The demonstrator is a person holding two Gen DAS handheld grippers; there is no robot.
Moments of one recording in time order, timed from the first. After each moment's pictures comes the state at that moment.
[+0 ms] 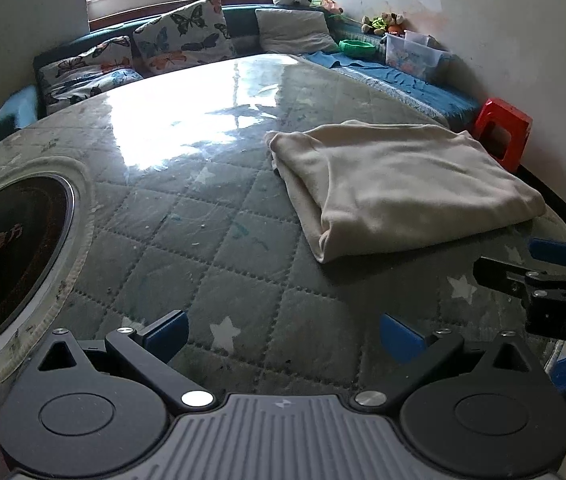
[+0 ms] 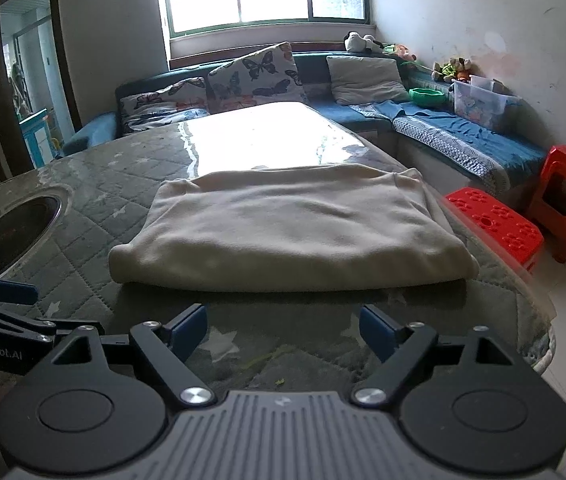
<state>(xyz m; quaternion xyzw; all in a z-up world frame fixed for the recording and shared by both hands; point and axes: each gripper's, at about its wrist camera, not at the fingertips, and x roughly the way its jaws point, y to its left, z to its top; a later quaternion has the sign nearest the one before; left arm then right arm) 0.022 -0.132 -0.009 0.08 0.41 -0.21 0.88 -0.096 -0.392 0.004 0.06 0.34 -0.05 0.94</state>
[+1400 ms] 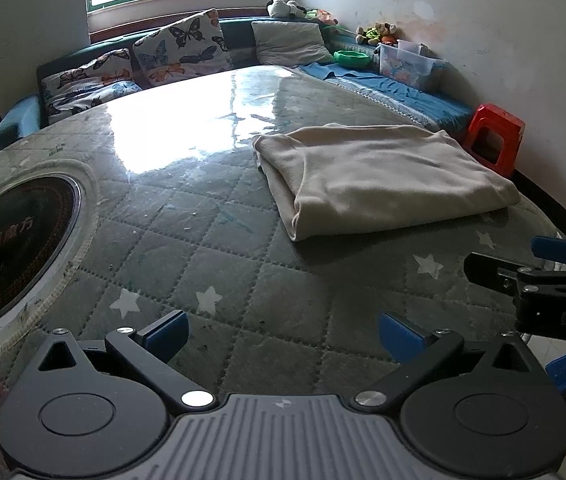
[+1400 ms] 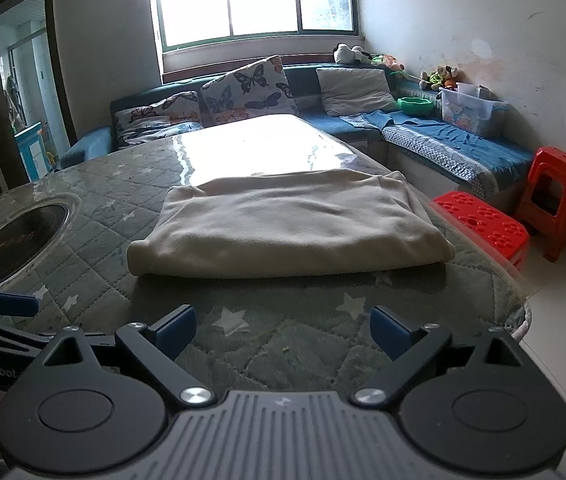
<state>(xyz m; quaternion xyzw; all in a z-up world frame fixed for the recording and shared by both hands) -0.015 -0.134 -0.002 0.08 0.40 -0.21 0.89 -0.130 -0.383 0.013 0.07 0.32 -0.07 0.94</state>
